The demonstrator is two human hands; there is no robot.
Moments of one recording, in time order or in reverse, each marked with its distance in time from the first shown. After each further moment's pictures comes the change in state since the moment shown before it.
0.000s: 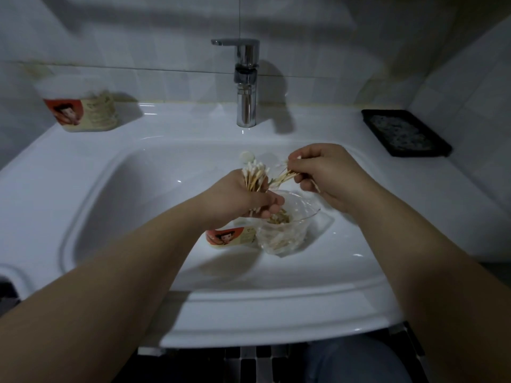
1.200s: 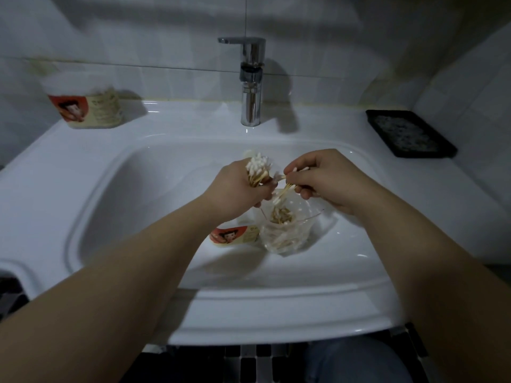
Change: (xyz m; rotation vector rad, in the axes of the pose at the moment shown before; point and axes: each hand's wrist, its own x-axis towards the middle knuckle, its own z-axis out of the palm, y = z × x) left_hand 0.010 -0.005 -0.004 0.448 0.303 0.180; right_hand -0.007 0.000 -0.001 -0.232 -0.118 -0.033
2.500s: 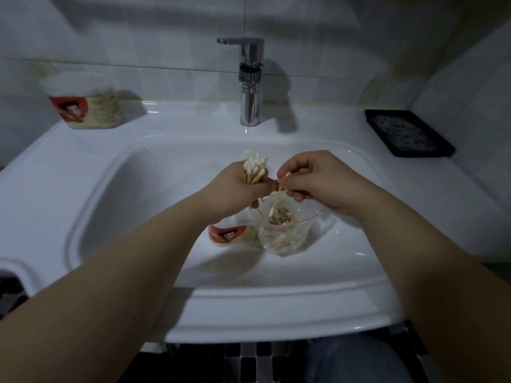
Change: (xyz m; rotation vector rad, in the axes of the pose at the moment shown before) left_hand -0.003 0.007 -0.007 -0.138 -0.116 -0.045; right_hand -0.002 0.001 0.003 0.044 -0.136 -0.043
